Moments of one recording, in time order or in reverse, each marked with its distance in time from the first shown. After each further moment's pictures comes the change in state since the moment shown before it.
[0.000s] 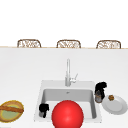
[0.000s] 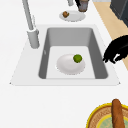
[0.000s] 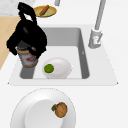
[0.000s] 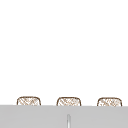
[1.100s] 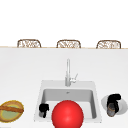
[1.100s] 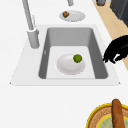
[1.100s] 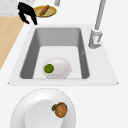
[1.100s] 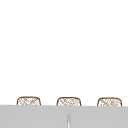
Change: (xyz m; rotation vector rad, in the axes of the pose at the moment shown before) left hand 0.000 0.000 0.000 0.000 0.000 0.000; right hand -0.053 0.105 0.121 0.008 -0.023 -0.020
